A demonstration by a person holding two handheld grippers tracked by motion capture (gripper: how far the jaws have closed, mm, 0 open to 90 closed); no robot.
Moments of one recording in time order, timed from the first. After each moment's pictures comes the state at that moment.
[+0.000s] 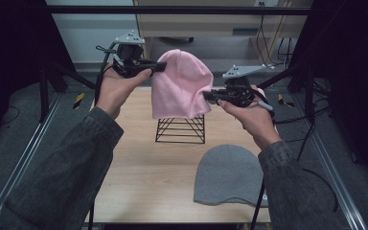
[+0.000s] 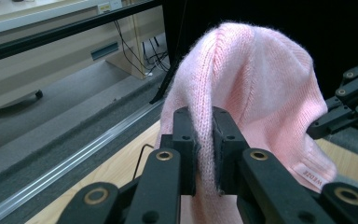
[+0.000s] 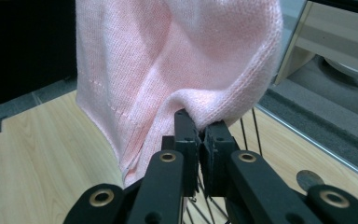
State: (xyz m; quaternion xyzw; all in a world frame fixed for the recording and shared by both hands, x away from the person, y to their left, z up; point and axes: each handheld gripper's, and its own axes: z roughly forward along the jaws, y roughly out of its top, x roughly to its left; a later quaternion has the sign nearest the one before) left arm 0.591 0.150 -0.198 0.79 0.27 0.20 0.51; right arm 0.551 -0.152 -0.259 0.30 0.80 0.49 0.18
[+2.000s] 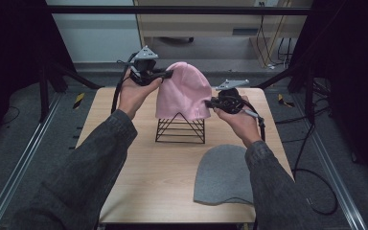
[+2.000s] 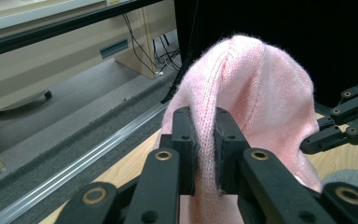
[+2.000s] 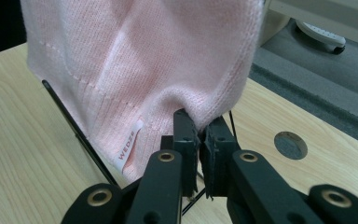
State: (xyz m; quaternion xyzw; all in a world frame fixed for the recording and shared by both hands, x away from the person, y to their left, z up) left arm 0.641 0.134 -0.270 0.79 0.27 0.22 0.50; right arm 0.605 -0.154 -0.348 0.34 0.81 0.44 0.21
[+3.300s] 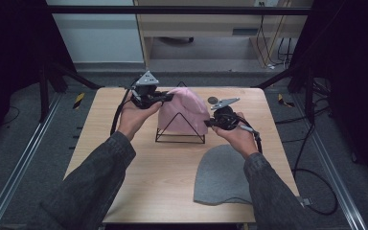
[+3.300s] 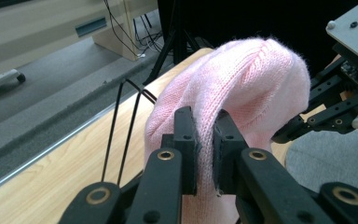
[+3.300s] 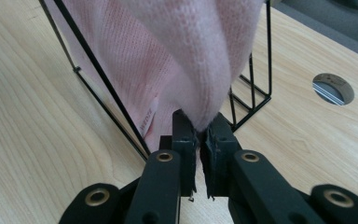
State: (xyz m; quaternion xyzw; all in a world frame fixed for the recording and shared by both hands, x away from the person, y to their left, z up) left arm 0.612 0.138 -0.324 0.81 0.26 0.19 0.49; right arm 0.594 -0.150 -0.406 0.34 0.84 0.38 0.17
